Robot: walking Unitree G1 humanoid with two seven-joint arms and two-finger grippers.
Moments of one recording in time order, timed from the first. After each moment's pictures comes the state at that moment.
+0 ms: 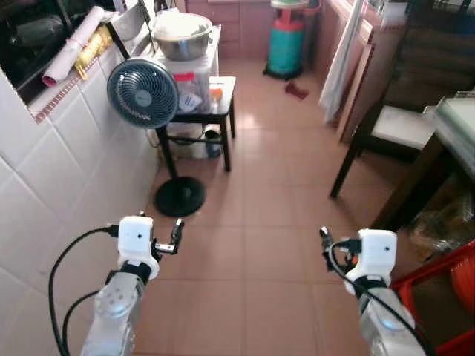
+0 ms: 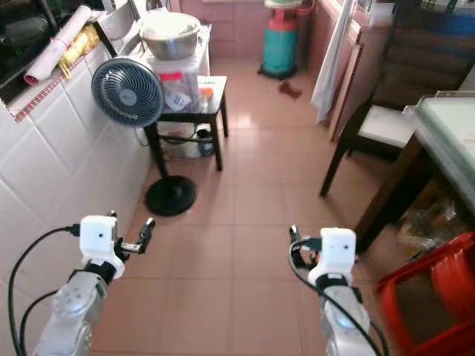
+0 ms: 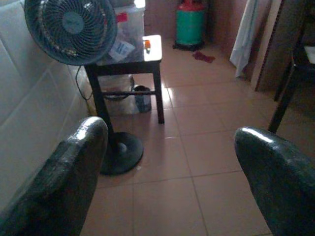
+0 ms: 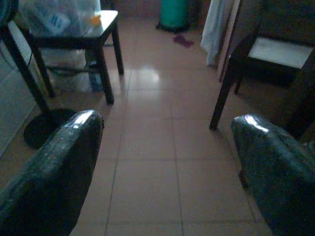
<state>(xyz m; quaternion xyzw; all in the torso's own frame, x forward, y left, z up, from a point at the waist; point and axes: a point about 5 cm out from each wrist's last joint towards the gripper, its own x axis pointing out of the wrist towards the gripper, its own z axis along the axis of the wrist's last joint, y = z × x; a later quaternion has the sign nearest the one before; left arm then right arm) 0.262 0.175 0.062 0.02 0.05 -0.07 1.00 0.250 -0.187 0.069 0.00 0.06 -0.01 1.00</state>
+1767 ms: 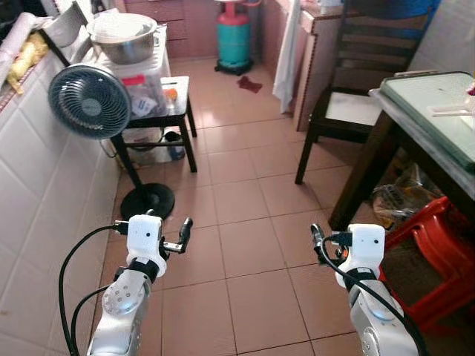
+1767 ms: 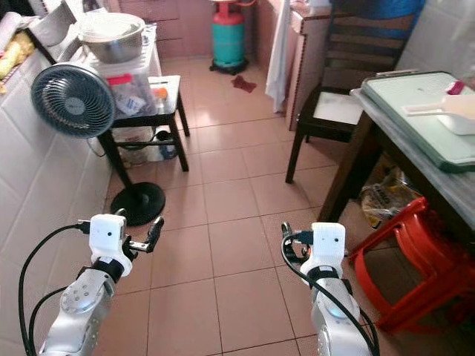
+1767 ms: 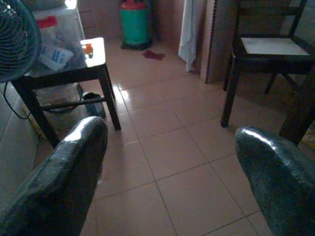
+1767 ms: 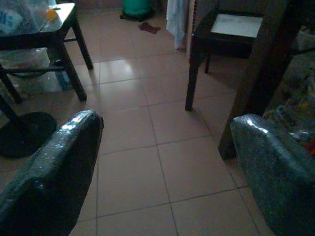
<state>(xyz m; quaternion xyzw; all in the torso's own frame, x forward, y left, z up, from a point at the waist) 0.265 0.166 0.061 0.01 0.04 -0.09 1.00 0.256 -0.180 0.061 0.01 0.08 0.00 1.00</state>
